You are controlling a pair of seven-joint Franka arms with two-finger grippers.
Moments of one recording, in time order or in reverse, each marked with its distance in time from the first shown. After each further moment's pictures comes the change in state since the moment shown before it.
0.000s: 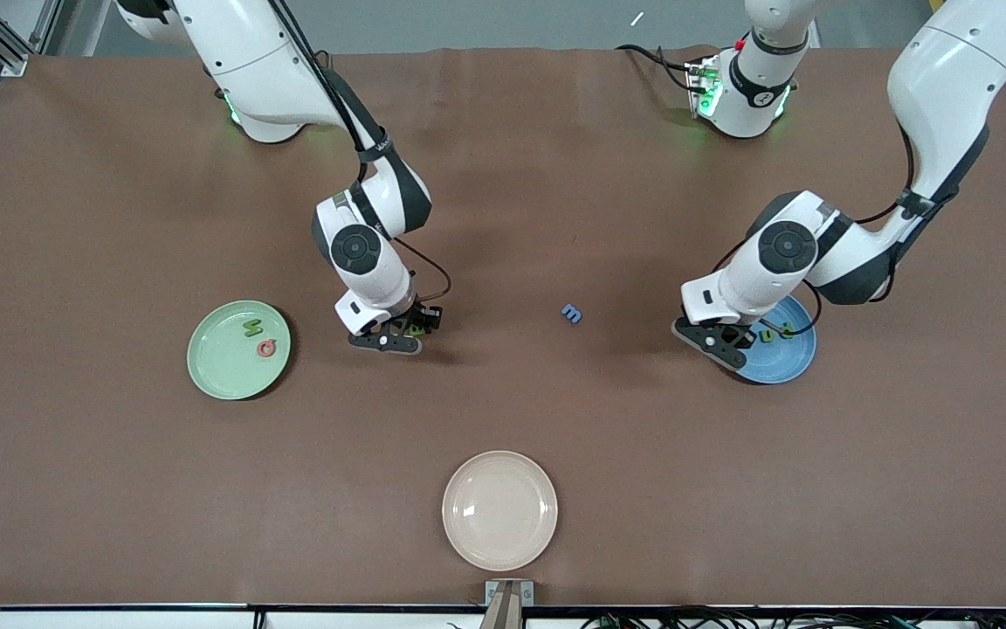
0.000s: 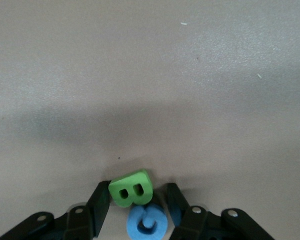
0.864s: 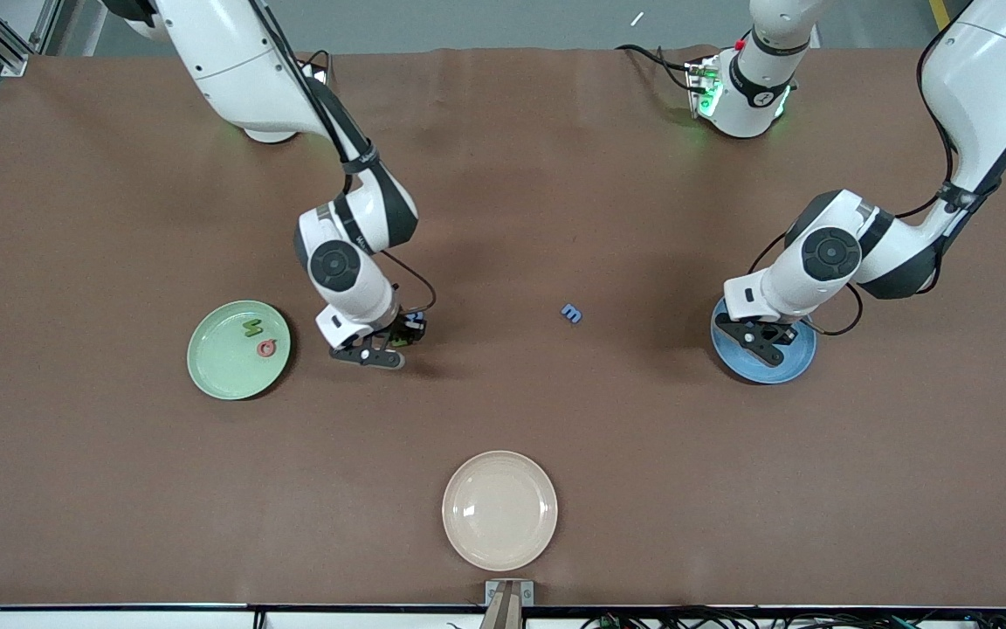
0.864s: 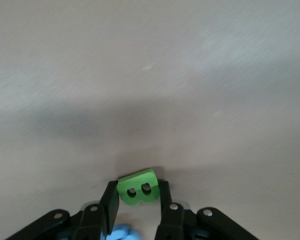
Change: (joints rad) left arm 0.129 -0.004 -0.015 -0.063 0.060 -0.030 0.121; right arm -0.085 -0.006 -0.015 0.060 -0.001 -0.121 -0.093
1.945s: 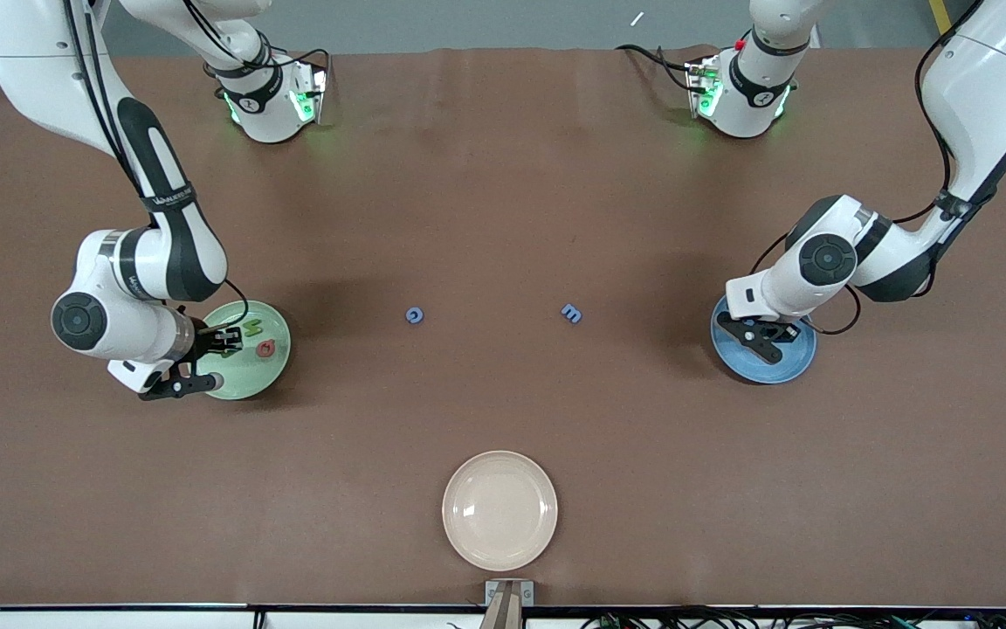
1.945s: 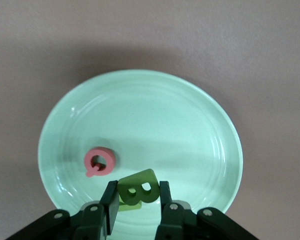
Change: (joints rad) left arm 0.002 0.031 0.034 -0.006 0.039 0.000 -0.007; right arm -0.470 -0.113 -0.009 -0.036 -0.110 -0.252 -0.695
